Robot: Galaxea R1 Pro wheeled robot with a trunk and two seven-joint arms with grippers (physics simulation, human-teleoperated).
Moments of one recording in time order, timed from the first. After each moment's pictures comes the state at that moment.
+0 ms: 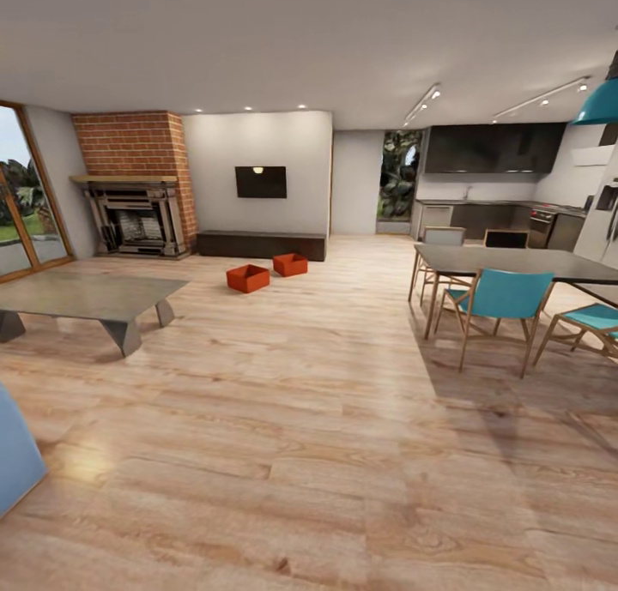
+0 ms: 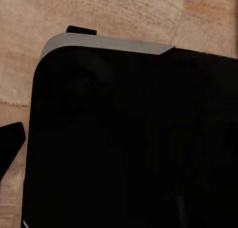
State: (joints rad) left arm 0.00 -0.02 0.04 -0.07 0.15 -0.07 -0.07; right arm -0.15 0.00 0.55 0.03 -0.31 -0.17 0.01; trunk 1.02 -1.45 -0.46
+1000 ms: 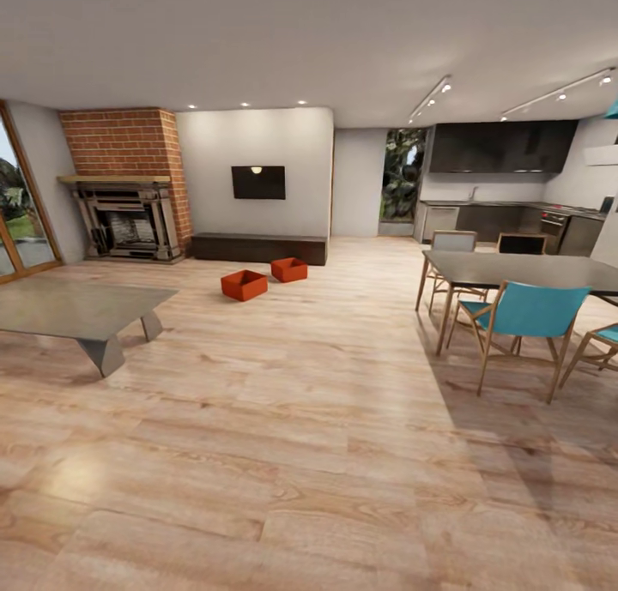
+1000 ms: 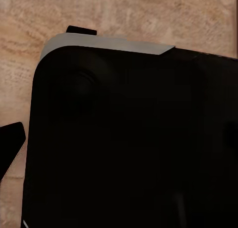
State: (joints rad) left arm 0.00 -0.02 0.04 -0.07 0.15 -0.07 -0.07; right arm -0.15 0.00 0.55 0.03 -0.31 -0.19 0.01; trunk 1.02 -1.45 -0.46
